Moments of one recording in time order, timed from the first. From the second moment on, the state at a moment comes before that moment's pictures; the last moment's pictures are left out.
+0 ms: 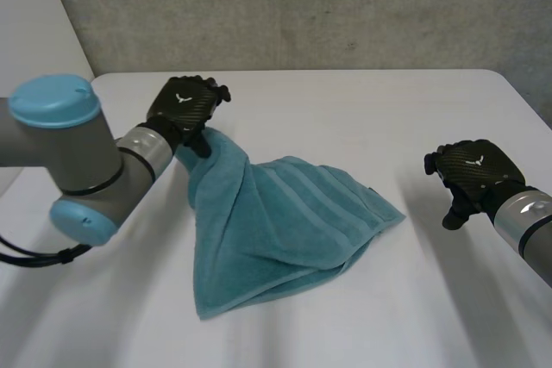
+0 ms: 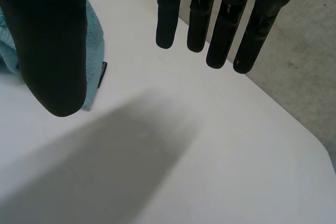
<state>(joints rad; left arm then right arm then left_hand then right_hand) 4.33 -2.13 -1.32 3.37 -1.35 3.45 1.68 -1.36 1.83 -0.14 1.28 2.64 0.39 0.38 0.38 0.37 0.20 0.44 0.49 0.49 0.47 0.29</state>
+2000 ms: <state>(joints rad) 4.00 -2.11 -1.59 3.27 -1.60 2.79 2.21 -1.36 1.19 0.09 1.56 2.80 0.43 0.42 0.43 0.41 0.23 0.97 1.18 1.18 1.19 0.99</state>
